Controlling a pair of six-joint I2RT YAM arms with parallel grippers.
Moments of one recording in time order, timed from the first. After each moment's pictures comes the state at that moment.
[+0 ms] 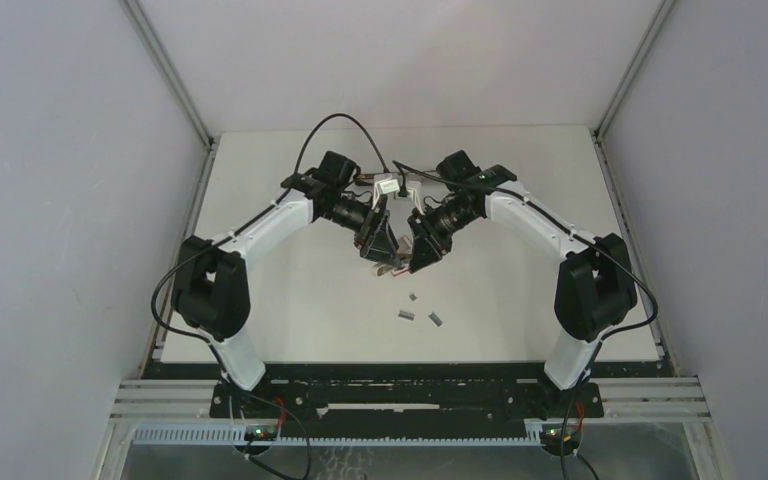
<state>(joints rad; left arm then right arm) -0.47 1.75 1.40 -0.73 1.10 0.33 0.51 1.75 1.48 -0.98 -0.92 -0.41</state>
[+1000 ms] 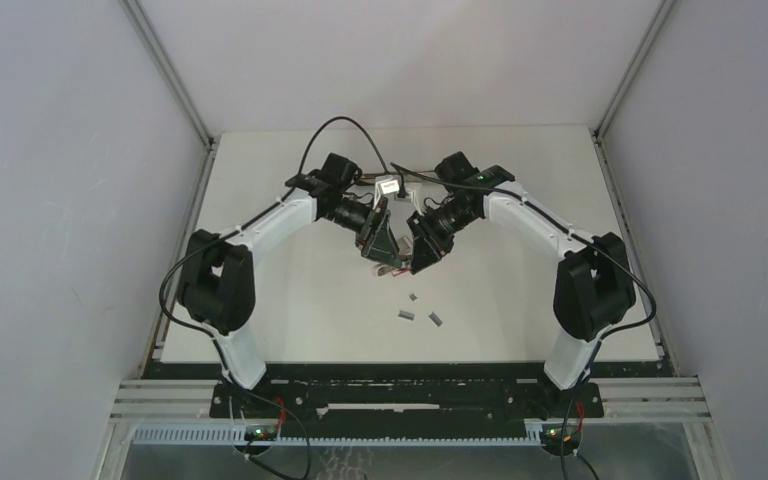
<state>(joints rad) -0.47 1.80 1.41 -0.74 1.14 0.32 0.53 1.75 1.48 -1.00 -0.84 -0.33</state>
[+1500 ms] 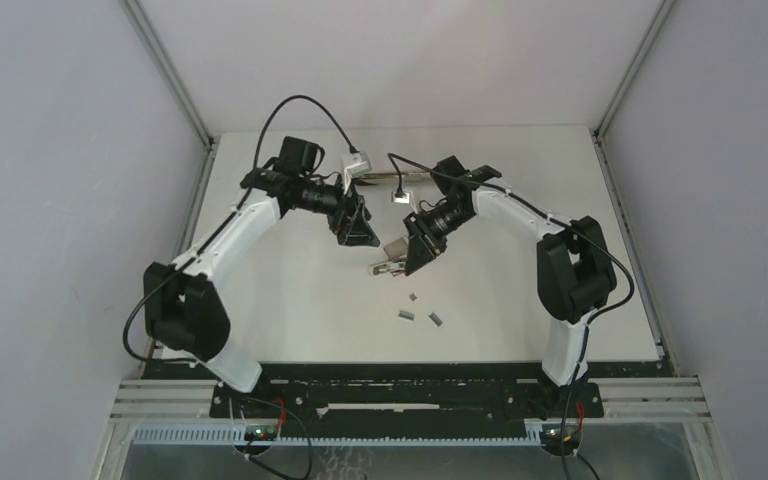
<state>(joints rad) -0.35 1.63 1.40 -0.73 0.99 0.38 0.50 1.86 1.49 -0.98 -0.97 -0.33</state>
